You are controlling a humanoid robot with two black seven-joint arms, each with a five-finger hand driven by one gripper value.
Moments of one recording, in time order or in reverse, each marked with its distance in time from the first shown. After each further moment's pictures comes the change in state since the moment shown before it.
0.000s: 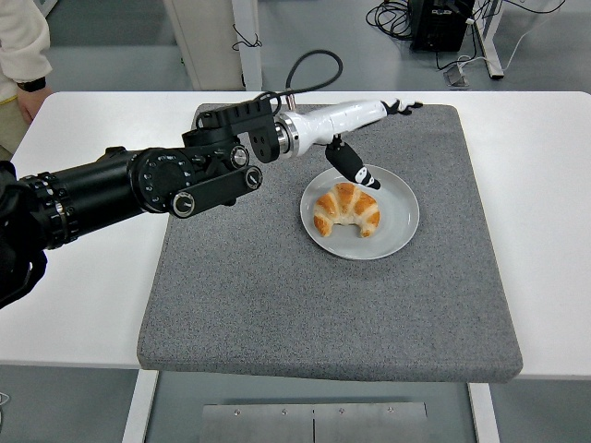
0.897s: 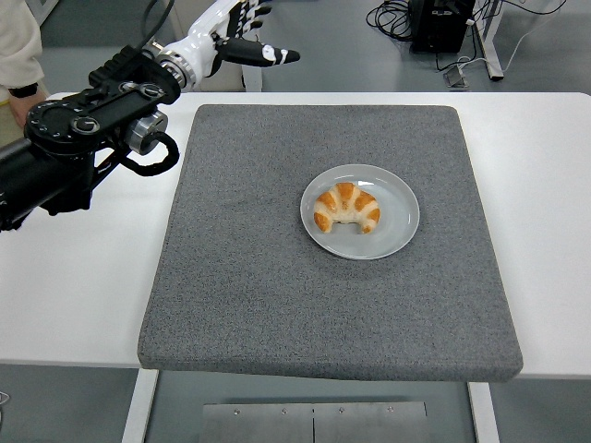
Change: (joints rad) left arm 0.119 0.160 -0.259 0.140 -0.560 0.011 0.001; right arm 0.000 0.000 0.000 0.000 0.000 0.000 0.000
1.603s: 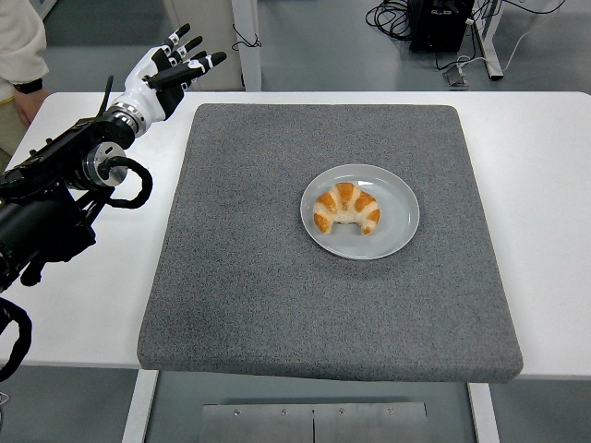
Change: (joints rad) left arm 0.226 -0.025 -0.422 0.244 -0.164 -0.251 0.079; right arm 0.000 0.000 0.000 0.000 0.000 0.000 0.000
